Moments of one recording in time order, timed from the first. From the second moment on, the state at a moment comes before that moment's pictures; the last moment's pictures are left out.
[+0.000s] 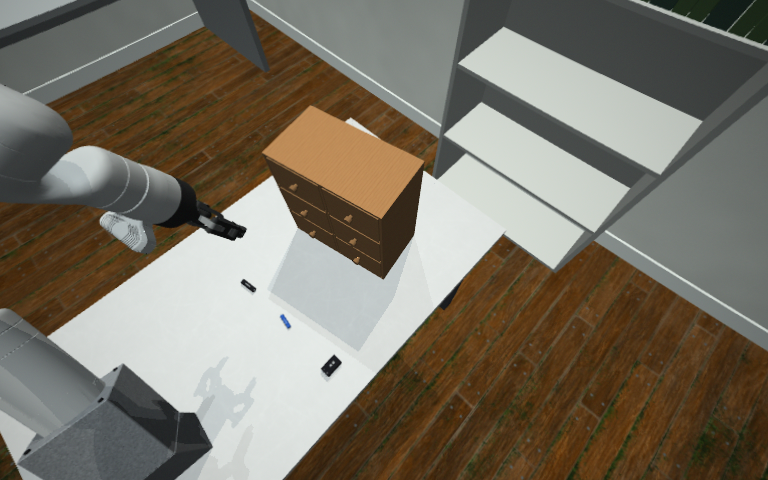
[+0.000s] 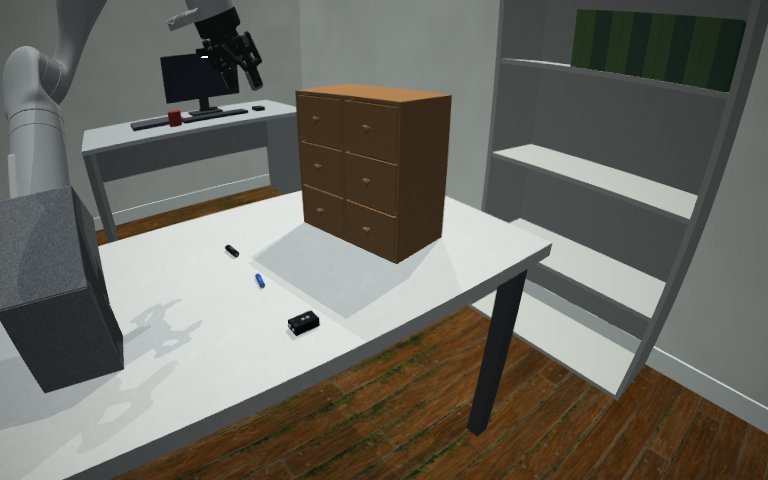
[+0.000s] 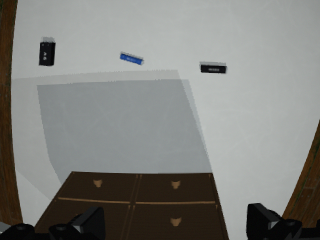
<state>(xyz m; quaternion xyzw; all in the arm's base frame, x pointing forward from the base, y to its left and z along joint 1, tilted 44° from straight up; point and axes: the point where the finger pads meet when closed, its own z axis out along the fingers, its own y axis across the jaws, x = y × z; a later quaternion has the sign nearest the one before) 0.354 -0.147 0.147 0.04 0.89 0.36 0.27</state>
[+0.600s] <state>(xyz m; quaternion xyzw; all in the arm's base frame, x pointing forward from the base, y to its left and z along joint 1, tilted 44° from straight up) 0.367 -0.139 0.141 0.07 0.87 0.35 0.34</state>
